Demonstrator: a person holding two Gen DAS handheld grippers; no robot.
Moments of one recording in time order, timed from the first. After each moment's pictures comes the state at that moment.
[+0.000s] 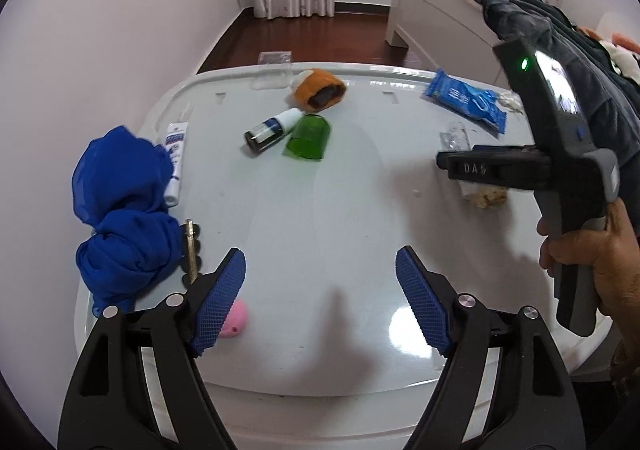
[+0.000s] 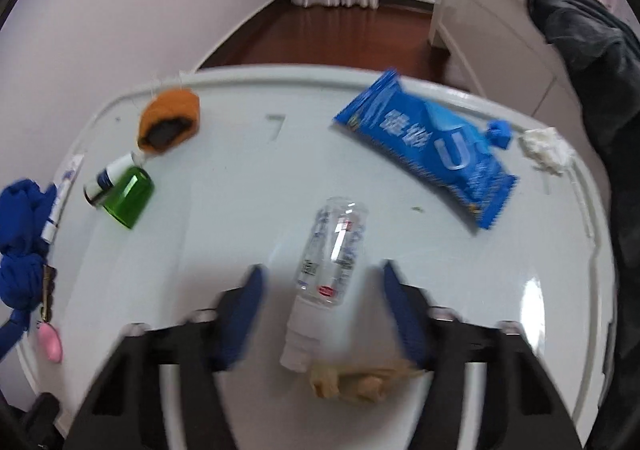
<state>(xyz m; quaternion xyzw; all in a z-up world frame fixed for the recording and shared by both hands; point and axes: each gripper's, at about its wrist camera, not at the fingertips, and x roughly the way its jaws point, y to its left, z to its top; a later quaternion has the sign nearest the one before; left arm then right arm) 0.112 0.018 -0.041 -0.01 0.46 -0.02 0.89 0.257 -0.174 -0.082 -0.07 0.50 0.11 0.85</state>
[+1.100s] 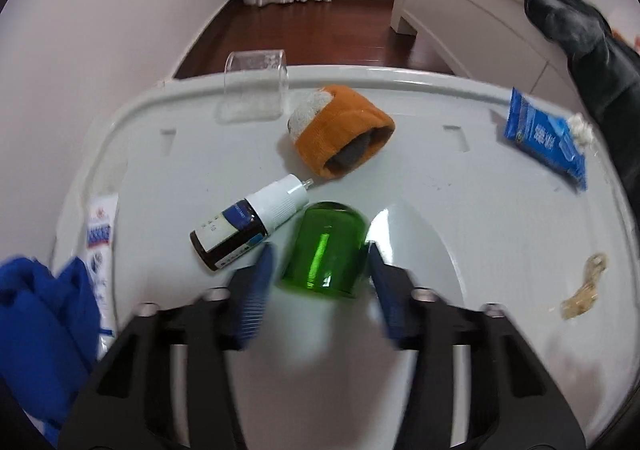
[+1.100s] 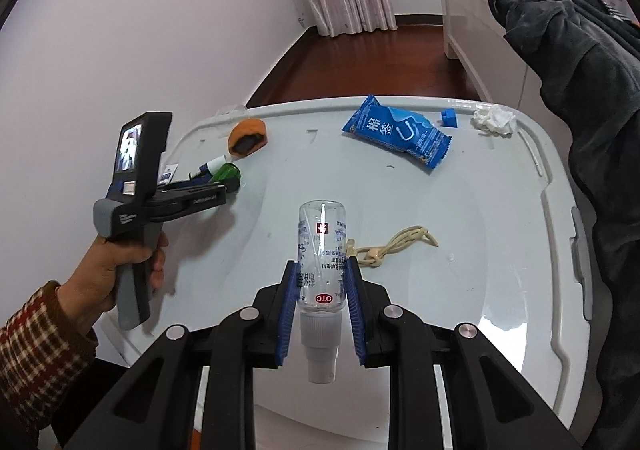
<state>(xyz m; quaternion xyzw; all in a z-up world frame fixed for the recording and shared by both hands) 0.253 0.030 -0.091 0.02 0.48 -0.03 0.88 0.147 -0.254 -0.010 0.05 0.47 0.20 0.86</state>
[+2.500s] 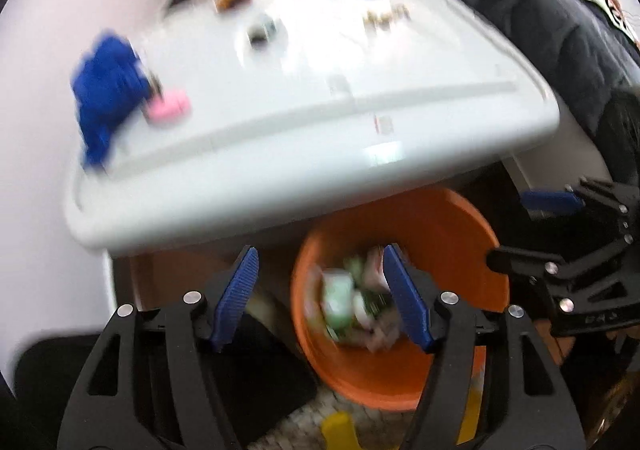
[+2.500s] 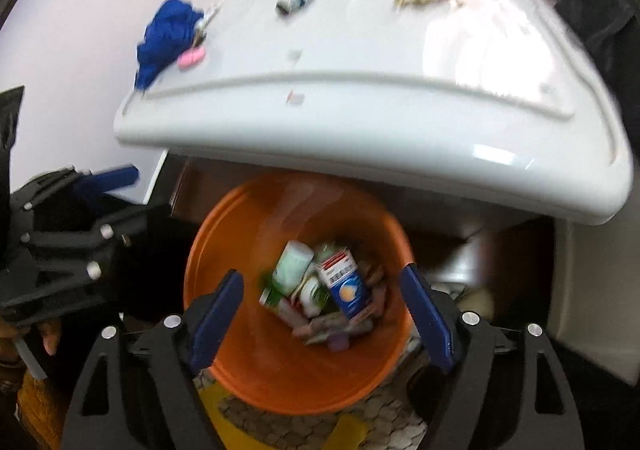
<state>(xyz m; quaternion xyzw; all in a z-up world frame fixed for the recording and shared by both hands) -0.058 -0.022 -0.059 0.09 0.51 -0.11 0.85 -0.053 -0.234 -0.075 0.02 0.56 0.19 0.81</state>
